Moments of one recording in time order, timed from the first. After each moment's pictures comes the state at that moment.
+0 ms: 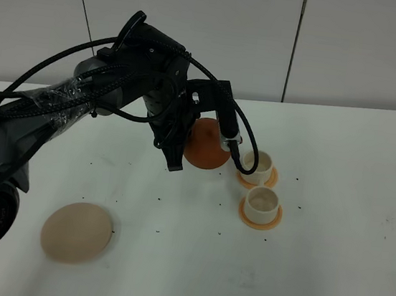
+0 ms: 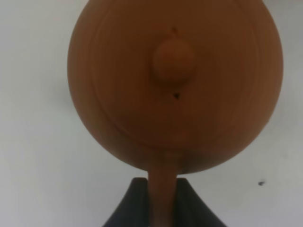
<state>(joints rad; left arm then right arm) -0.50 2.26 -1.97 0.25 0.91 0.81 -0.05 -0.01 -0.49 0.26 1.08 -0.13</state>
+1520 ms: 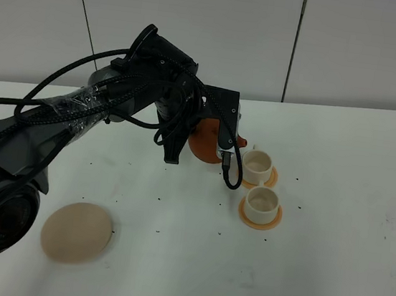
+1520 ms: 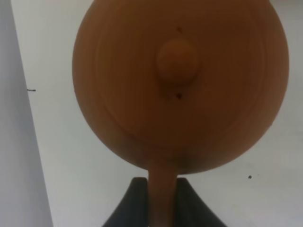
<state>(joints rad) -0.50 2.34 -2.03 0.32 0.79 1.02 -0.05 -0.01 -0.49 0.26 1.08 -0.13</state>
